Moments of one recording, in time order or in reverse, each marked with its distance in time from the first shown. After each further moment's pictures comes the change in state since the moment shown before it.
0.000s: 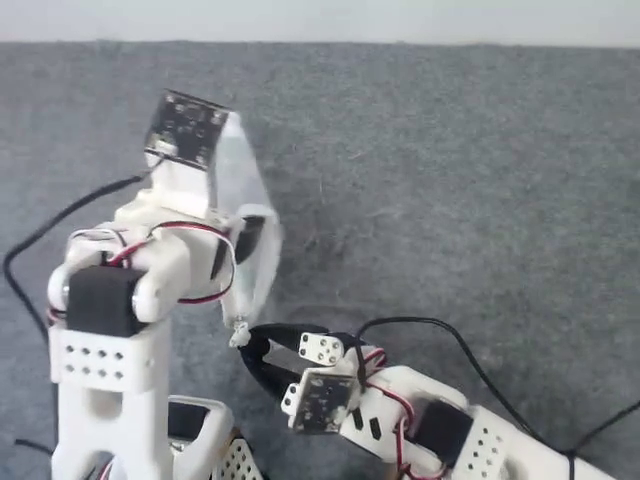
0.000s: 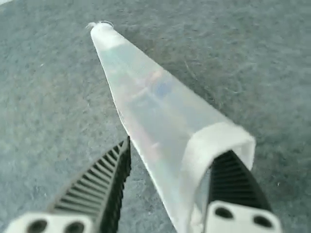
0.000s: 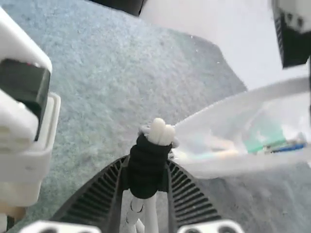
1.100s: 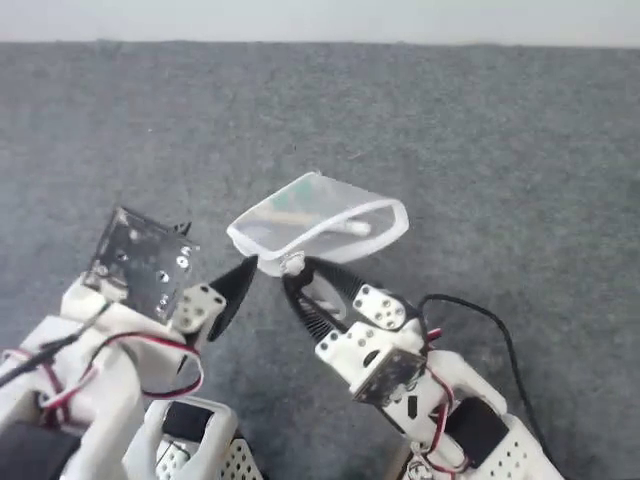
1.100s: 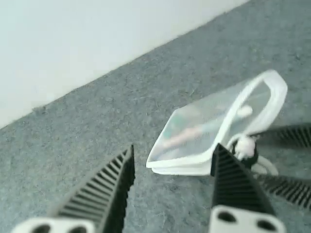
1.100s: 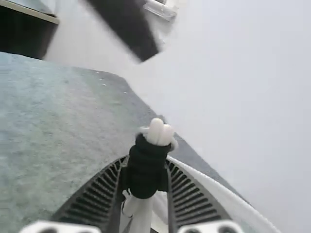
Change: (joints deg) left arm 4.7 -18.3 -9.2 10.1 -6.2; right arm 16.8 -12.0 -3.2 0.0 0.1
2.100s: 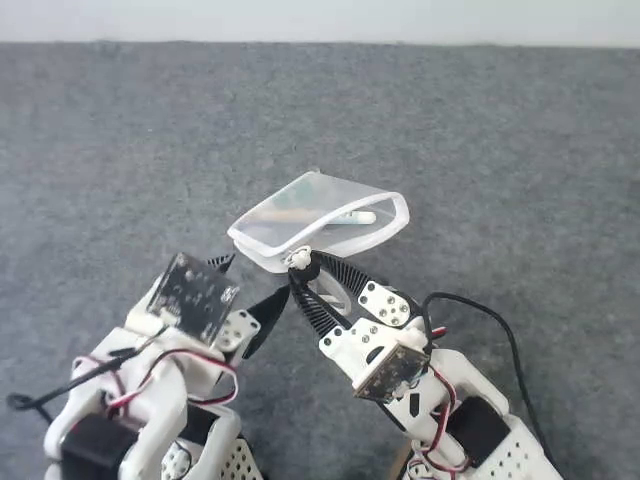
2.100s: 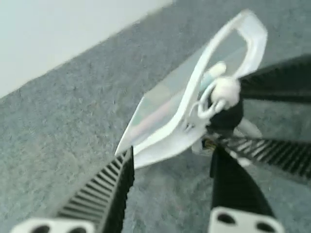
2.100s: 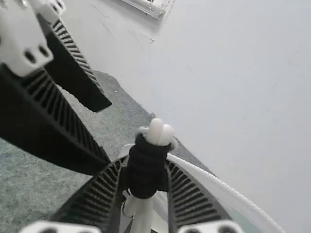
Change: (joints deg) left arm 6.4 -21.9 36.0 -13.5 2.5; right arm 1.8 -0.2 -0.3 0.0 0.0
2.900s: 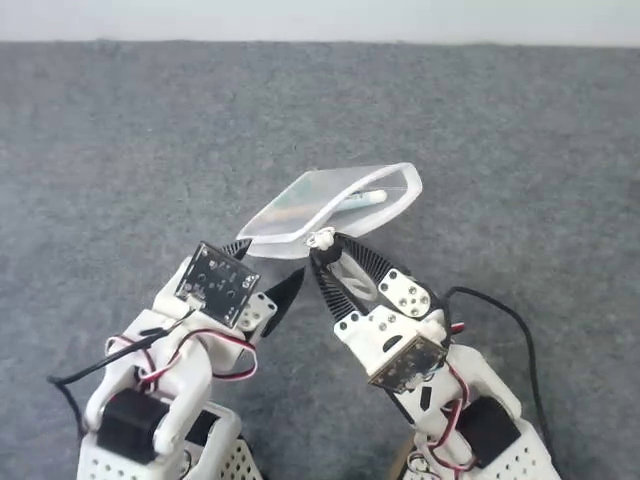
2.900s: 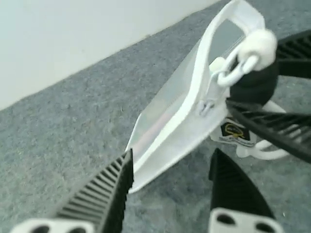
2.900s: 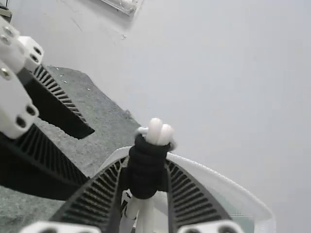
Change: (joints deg) left arm 0.7 -3.3 15.1 -14.9 0.0; right arm 5.6 0.0 -3.1 1.3 0.1
